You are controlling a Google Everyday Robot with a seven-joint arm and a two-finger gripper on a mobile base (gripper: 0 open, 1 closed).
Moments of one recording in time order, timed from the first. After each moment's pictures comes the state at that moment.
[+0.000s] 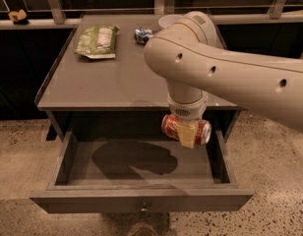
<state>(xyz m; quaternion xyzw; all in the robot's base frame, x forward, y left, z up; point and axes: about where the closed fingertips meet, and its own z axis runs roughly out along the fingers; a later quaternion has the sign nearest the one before) 0.494 -0.127 0.785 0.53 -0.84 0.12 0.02</state>
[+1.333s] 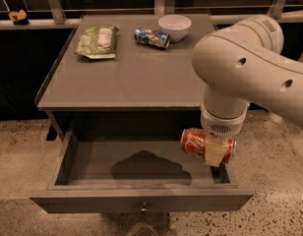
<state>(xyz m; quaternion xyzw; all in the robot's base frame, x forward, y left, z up) 0.433 -0.168 0.800 0.58 -0.81 0.07 0.00</state>
